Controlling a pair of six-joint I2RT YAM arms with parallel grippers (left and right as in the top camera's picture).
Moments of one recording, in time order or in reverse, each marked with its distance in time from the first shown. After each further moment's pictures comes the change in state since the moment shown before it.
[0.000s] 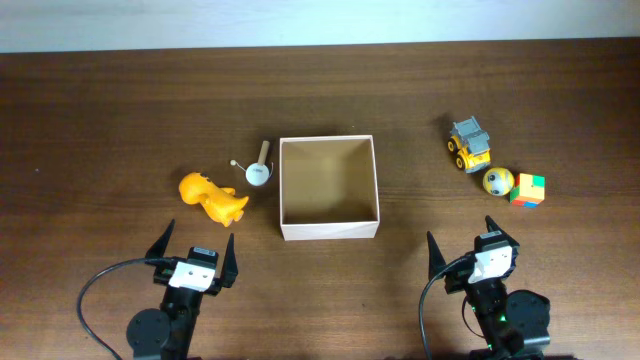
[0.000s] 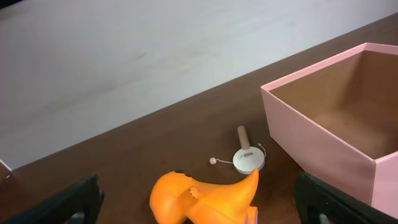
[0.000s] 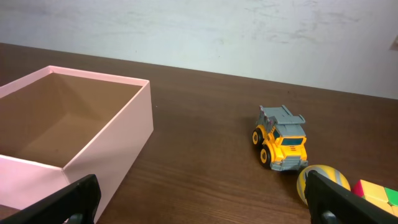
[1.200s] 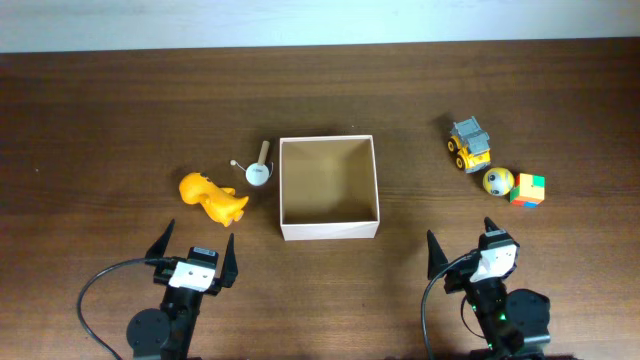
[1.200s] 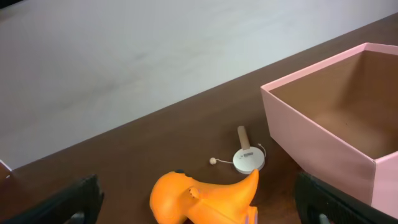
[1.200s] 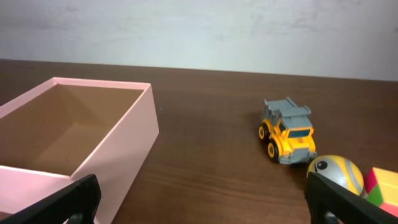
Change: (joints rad) left arm 0.000 0.000 0.000 0.000 0.000 0.000; right arm 0.000 0.014 0.008 -0.006 0.000 0.092
